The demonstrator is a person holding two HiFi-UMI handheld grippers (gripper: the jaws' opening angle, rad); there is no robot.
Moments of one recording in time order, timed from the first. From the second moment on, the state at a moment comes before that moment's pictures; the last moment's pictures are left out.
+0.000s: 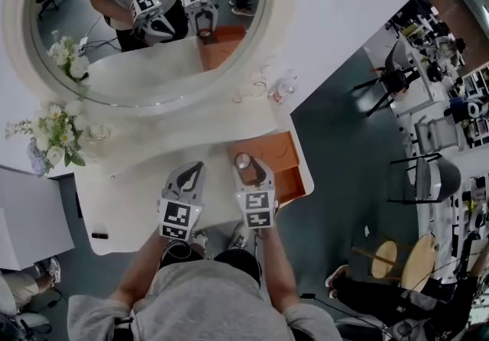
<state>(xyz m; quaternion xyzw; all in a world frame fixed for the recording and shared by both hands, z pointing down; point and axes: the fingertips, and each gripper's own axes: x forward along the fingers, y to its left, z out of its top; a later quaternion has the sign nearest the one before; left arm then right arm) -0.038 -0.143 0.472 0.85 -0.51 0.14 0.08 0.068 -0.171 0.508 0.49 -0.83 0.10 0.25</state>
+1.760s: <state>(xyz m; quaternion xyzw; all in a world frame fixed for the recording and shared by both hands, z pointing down) 0.097 -0.134 0.584 0.83 -0.49 0.22 0.16 0.227 -0.160 0.680 0.42 -0.78 0.19 0.42</state>
